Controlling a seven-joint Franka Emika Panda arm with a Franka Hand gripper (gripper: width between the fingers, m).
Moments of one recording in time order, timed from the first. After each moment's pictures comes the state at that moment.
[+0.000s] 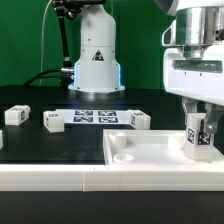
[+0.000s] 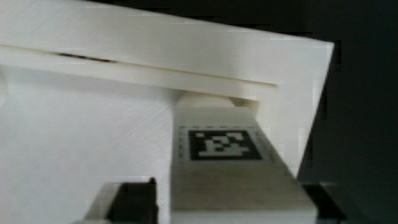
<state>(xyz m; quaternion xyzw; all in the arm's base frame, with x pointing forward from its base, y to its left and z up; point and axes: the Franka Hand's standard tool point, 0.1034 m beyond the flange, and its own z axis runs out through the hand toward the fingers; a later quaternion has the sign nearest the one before) 0.621 0.119 0.075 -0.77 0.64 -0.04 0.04</state>
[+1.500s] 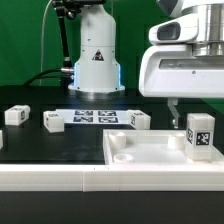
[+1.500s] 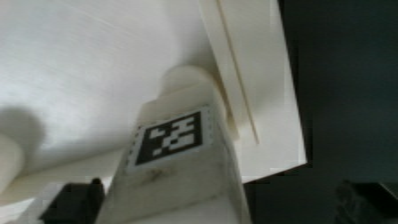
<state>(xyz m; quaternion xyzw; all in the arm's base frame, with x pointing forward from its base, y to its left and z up) 0.627 0.127 0.078 -0.99 0.11 -0.09 0.01</state>
